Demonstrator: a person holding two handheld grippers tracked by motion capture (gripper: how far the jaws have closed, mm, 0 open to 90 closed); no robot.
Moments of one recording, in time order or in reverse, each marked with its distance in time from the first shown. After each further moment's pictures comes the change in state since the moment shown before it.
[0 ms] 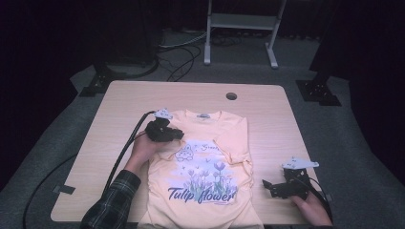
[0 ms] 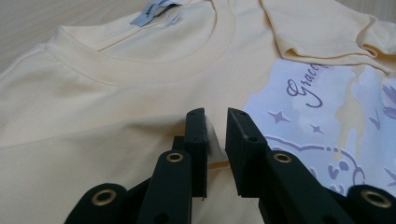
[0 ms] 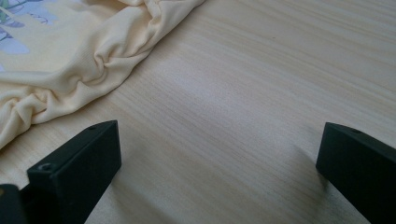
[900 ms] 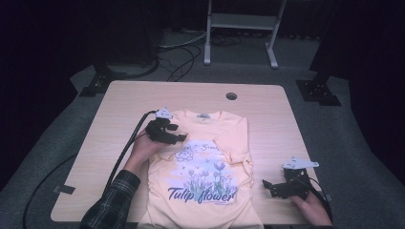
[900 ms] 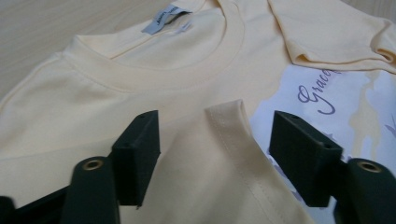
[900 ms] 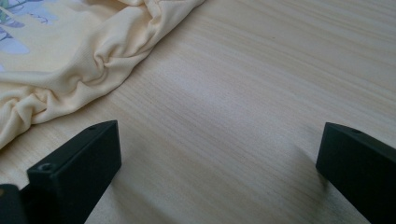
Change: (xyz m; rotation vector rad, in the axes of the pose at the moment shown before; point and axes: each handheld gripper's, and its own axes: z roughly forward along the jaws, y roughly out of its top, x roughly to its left) left arm 0.000 0.001 0.000 -0.021 0.053 0.009; right arm 0.000 0.000 0.000 0.000 0.000 0.000
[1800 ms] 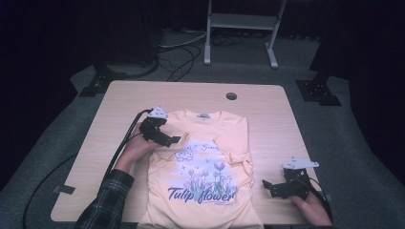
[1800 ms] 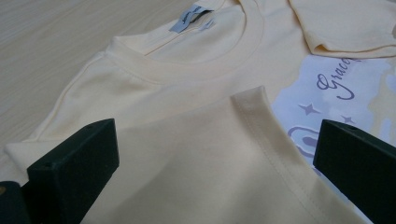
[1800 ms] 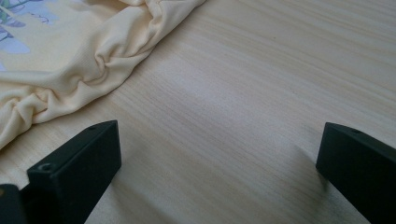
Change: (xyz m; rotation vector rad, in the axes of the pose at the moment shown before) left arm 0.006 -0.004 -0.018 0.006 0.066 0.042; right arm 0.000 0.000 0.000 0.000 0.002 -0.002
